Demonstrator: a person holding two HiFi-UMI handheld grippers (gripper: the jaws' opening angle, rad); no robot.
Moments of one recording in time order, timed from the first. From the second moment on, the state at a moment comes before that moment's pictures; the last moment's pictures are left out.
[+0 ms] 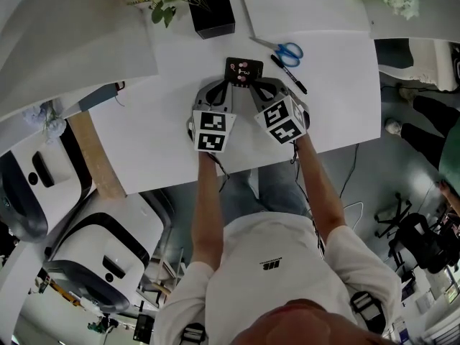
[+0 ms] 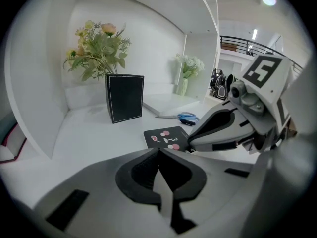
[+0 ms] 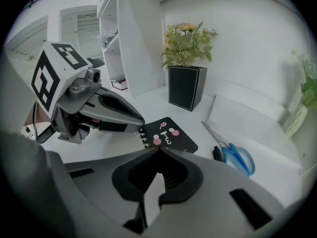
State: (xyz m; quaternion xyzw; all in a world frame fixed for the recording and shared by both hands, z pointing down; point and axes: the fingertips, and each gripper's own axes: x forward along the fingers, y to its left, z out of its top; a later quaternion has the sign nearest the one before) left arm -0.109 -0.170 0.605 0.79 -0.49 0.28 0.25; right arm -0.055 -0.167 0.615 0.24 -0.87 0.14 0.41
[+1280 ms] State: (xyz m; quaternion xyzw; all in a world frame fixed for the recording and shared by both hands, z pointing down) left arm -0.149 -0.110 0.603 0.78 -0.49 0.31 0.23; right arm -0.130 -0.044 0.613 0.18 -0.90 0.16 0.37
